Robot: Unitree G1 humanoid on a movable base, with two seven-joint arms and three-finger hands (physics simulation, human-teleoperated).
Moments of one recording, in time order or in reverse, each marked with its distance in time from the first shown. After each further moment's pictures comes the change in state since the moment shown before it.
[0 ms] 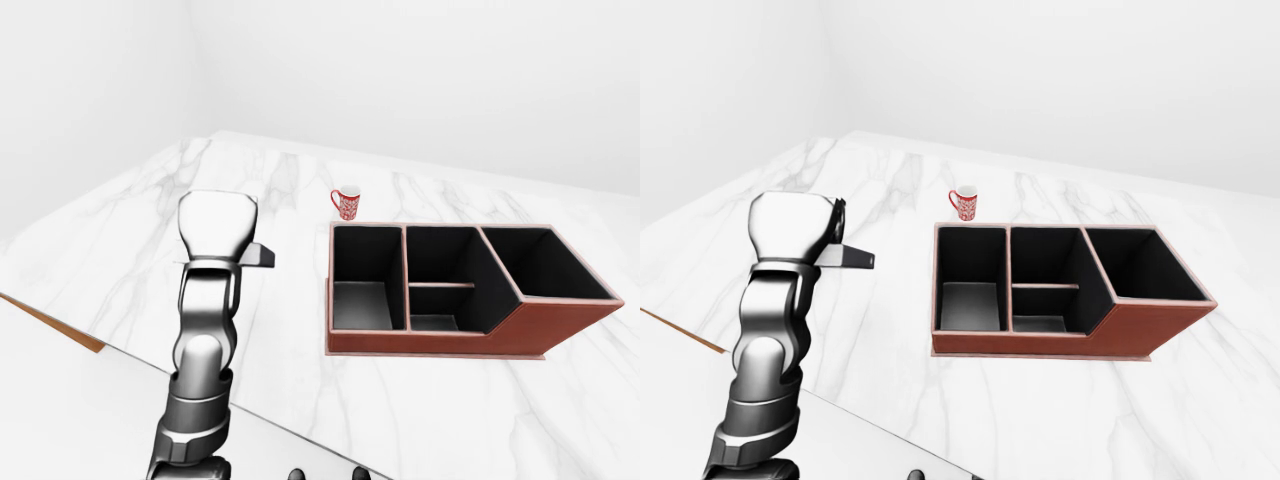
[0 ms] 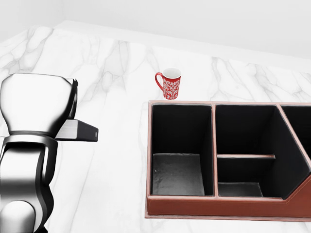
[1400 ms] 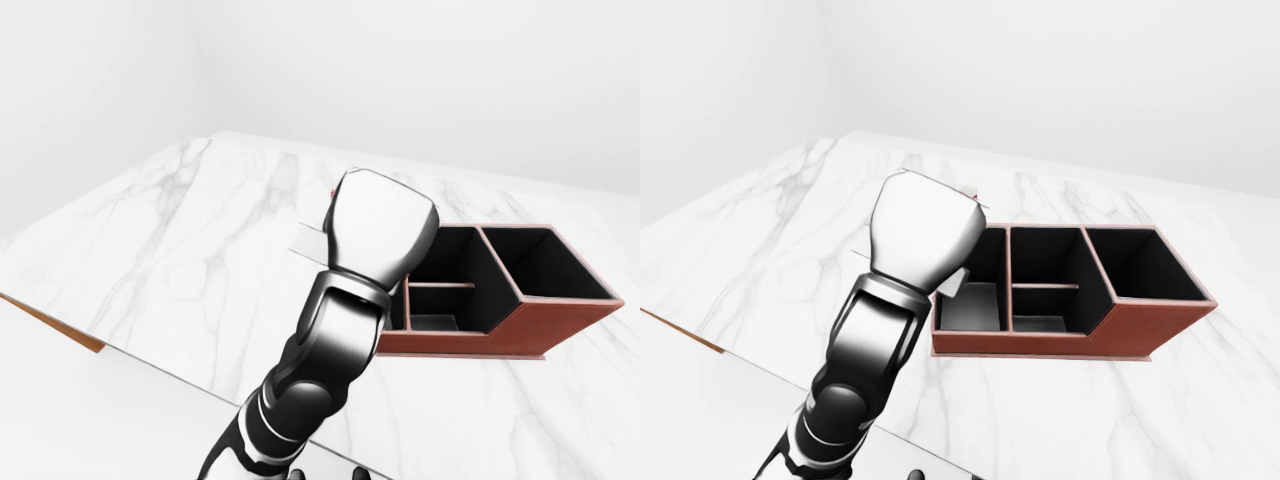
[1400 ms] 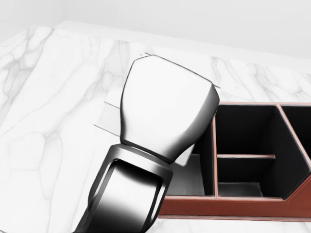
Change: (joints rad) left arm -0.172 -0.240 -0.543 -0.208 0.233 0.000 -0.331; right arm -0.003 0.005 0.007 -0.003 -0.014 0.000 0.015
